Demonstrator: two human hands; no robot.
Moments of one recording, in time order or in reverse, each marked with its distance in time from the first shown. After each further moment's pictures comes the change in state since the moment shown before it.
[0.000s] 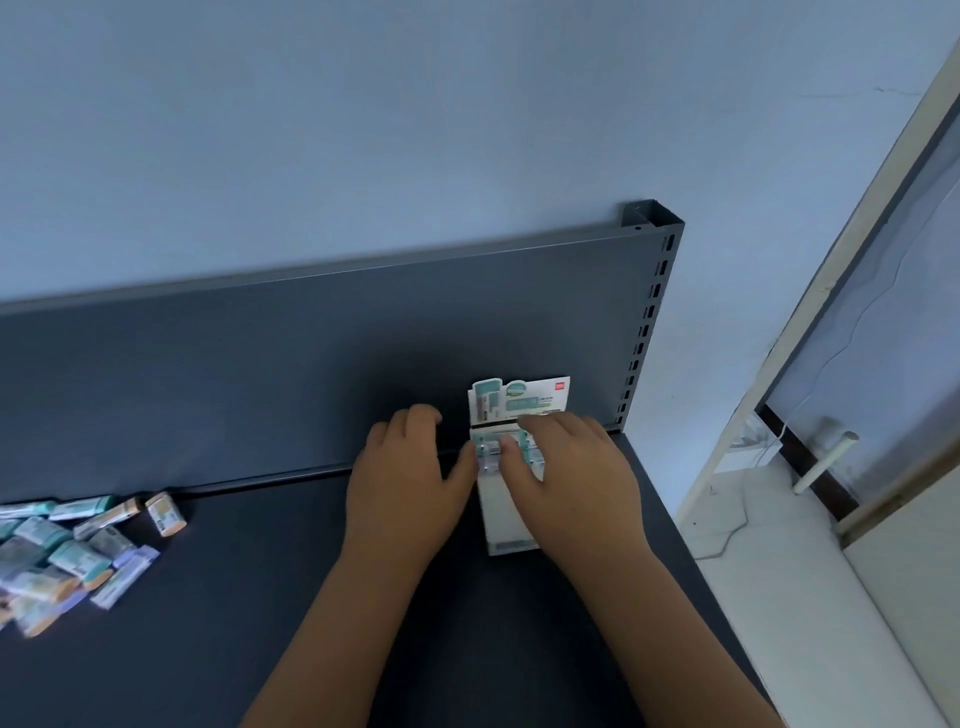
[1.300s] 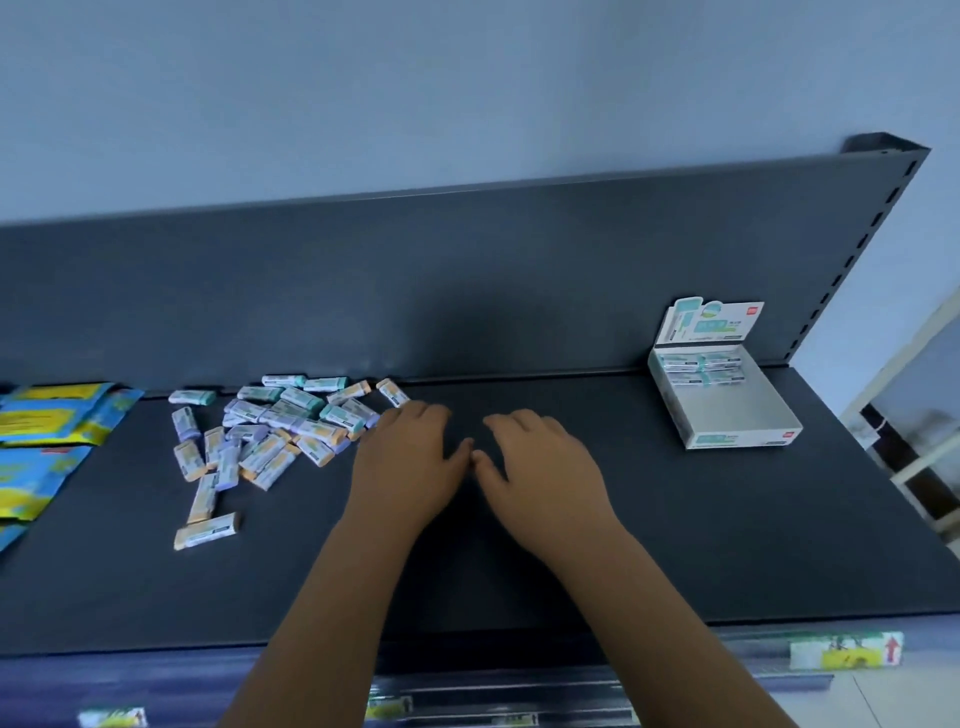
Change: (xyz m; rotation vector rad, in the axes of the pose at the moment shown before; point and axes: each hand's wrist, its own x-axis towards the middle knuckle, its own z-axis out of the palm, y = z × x) left_hand -0.096 -0.187 -0.127 0.186 -0.226 -0.087; right_hand -0.103 -0.213 0.074 0.005 -0.376 -0.197
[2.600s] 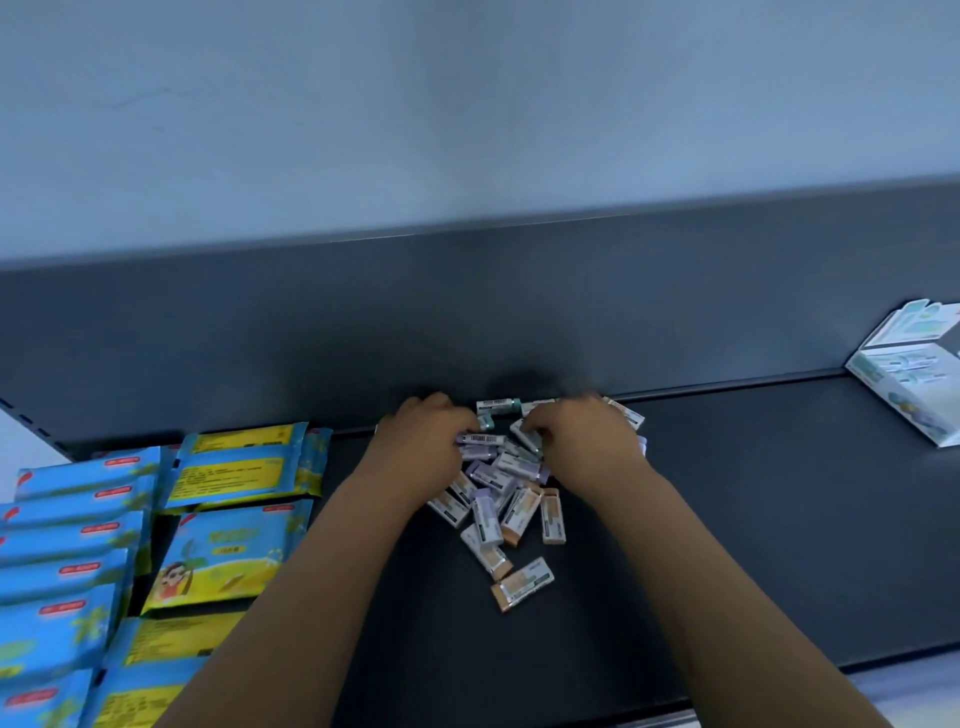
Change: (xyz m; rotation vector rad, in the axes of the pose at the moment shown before) left_hand 0.076 -0.307 -0.071 -0.013 -0.257 0.272; right_hand 0.149 -0.210 0.119 -0.230 -0.065 0.168
